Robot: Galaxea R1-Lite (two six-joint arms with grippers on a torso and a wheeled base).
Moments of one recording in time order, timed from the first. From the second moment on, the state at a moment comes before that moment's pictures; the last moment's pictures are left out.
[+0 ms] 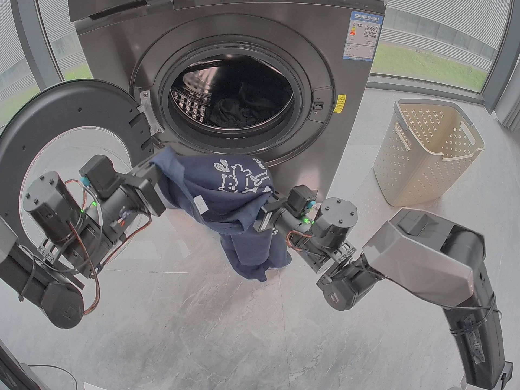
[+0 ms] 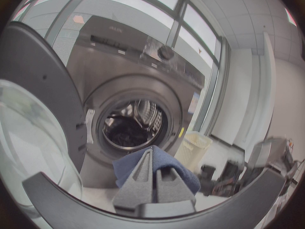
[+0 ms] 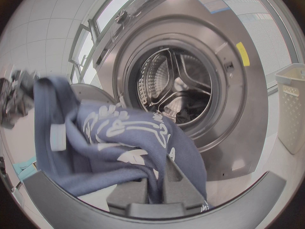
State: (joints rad) left arm -0.36 1.75 -0.51 -1.54 -0.13 -0.14; right arm 0.66 2.52 -1.32 -1.50 -0.02 0.16
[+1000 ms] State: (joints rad) left arm -0.32 2.03 -0.31 -1.55 -0.23 -0.04; right arm 0.66 2.26 -1.21 -1.50 -0.02 0.17
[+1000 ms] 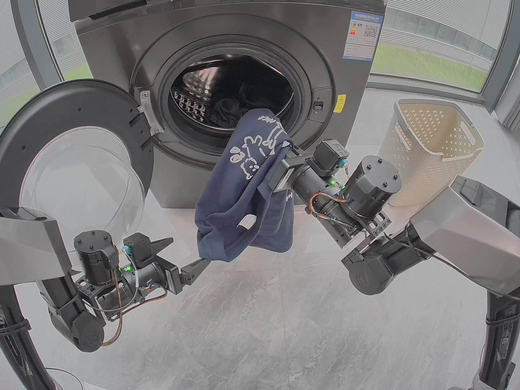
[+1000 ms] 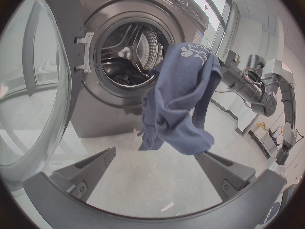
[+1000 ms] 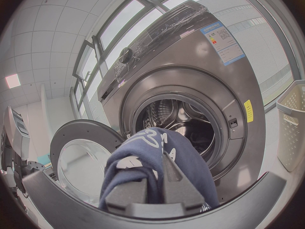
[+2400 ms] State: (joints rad) left arm -0.47 2.09 -0.59 -1.55 -0.30 0.00; right arm 0.72 2.26 -1.18 -1.49 -0.06 0.18
